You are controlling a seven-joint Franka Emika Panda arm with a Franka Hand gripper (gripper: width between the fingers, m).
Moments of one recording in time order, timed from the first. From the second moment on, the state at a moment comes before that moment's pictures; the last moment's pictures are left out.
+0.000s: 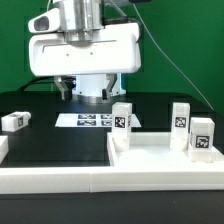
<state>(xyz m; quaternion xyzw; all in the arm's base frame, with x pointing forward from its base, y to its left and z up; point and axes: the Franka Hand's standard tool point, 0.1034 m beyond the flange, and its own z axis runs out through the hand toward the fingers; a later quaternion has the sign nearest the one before) 0.500 -0.053 0.098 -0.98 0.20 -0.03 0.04</state>
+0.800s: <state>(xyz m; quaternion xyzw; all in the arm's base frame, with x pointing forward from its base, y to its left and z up) 0.420 -0.125 0.072 -0.99 0.16 0.00 0.03</state>
